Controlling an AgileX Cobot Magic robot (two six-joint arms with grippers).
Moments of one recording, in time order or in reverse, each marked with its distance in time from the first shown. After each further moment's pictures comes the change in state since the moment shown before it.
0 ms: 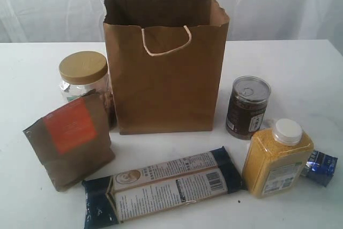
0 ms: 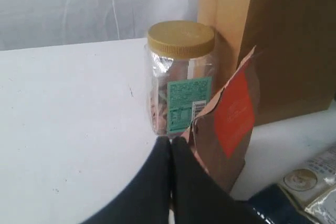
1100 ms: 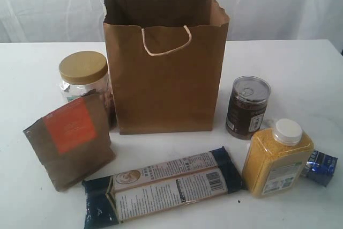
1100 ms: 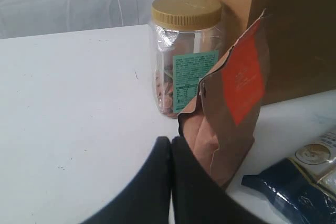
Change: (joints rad) left arm 0.000 -0.118 0.105 0.079 0.020 -0.057; right arm 0.000 0.000 0.000 0.000 0.000 0.000
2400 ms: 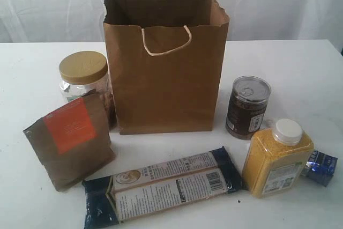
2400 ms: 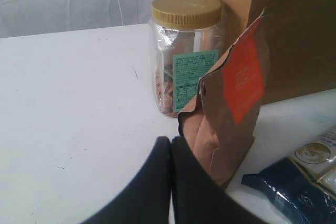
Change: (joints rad) left arm 0.000 0.000 0.000 0.000 0.002 0.000; right arm 0.000 0.096 -0.266 0.021 0.080 0.305
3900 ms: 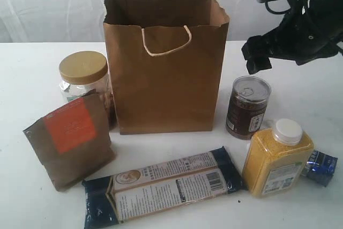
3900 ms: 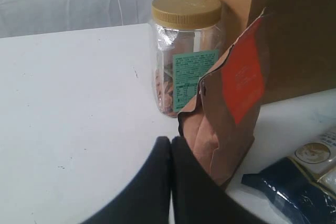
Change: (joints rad) left arm 0.000 0.000 0.000 0.000 0.000 0.000; right arm 0.122 1.427 -0.988 0.012 0.588 -0.428
